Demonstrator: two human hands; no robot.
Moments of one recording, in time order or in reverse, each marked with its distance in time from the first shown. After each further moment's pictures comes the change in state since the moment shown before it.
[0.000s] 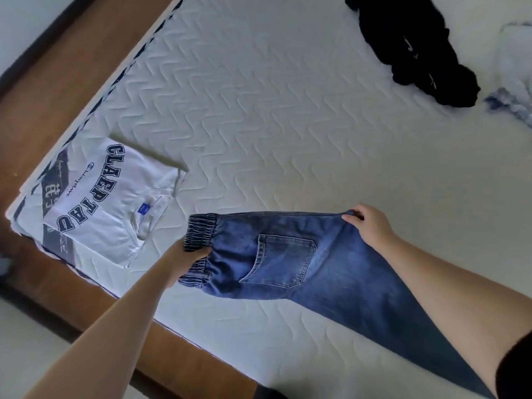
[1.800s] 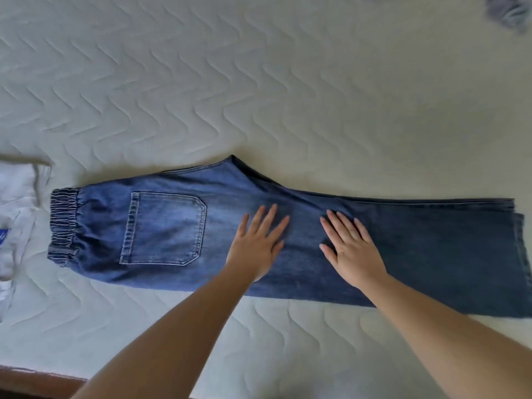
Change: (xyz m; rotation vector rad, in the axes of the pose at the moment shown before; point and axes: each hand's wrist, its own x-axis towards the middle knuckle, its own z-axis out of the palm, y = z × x) left_hand 0.084 -0.039 0.329 1.400 -0.139 0.894; right_hand -0.088 0.223 0.112 -0.688 0.026 -0.067
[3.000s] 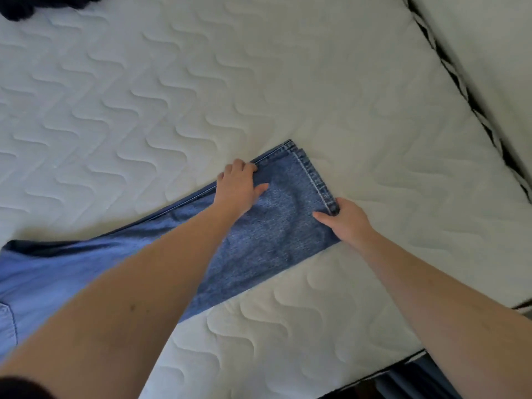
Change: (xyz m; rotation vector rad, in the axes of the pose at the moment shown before) left_hand 0.210 0.358 -0.045 -0.048 -0.007 0.193; right_hand -0.181 0.299 0.052 1.135 0.117 0.907
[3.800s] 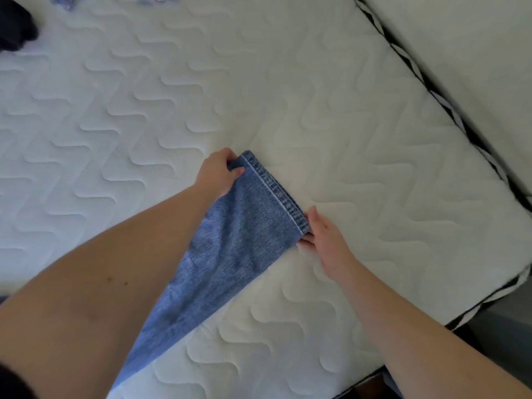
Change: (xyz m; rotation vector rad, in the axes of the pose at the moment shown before) left_hand 0.074 0.042 -0.014 -0.316 -0.016 -0.029; right_hand -0.026 0.017 0.007 1.068 -0.053 0.258
